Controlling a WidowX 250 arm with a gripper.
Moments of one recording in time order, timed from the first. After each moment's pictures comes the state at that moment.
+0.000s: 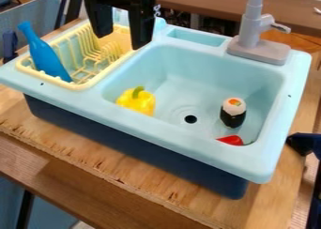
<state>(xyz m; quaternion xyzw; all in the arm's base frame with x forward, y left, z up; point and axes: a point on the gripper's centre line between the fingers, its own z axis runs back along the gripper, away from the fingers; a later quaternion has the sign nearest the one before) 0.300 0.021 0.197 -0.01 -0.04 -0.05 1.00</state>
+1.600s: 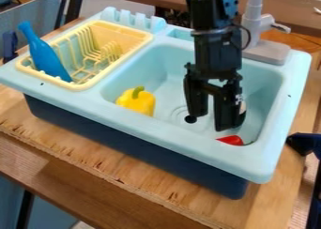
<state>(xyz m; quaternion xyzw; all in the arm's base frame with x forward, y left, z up) 0.319 -0.090 0.104 -0.15 0.04 -0.27 0.95</state>
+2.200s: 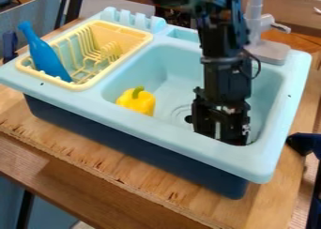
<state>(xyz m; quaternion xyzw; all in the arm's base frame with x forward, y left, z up) 0.301 -0.111 0.081 -0.15 0.07 -0.30 0.94</state>
